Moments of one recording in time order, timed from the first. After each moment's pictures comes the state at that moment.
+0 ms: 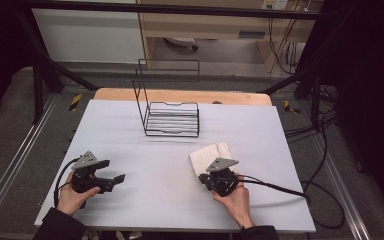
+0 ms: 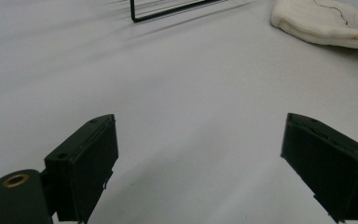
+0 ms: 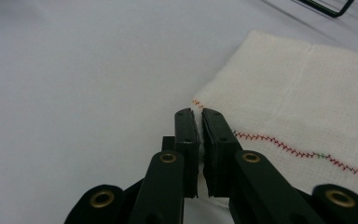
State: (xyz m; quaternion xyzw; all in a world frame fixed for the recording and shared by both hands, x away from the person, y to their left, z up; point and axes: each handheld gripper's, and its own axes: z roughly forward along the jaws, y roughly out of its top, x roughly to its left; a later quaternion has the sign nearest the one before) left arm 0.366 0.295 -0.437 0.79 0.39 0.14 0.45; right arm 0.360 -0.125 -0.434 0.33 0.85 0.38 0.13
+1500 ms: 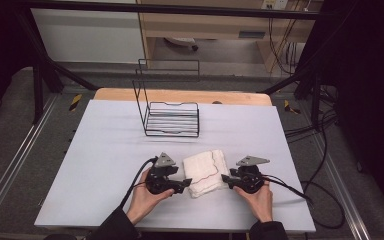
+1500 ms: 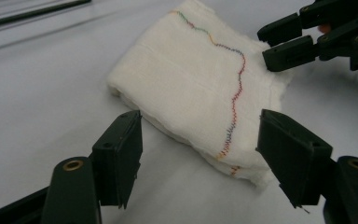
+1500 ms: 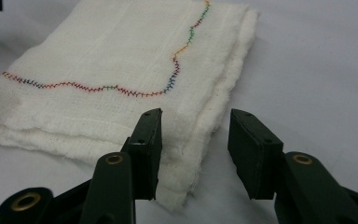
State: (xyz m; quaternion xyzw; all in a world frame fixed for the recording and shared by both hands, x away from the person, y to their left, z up) left arm 0.365 0.094 -0.428 0.82 0.37 0.07 0.43; right arm 0.370 -0.200 -0.450 0.44 0.80 0.38 0.13
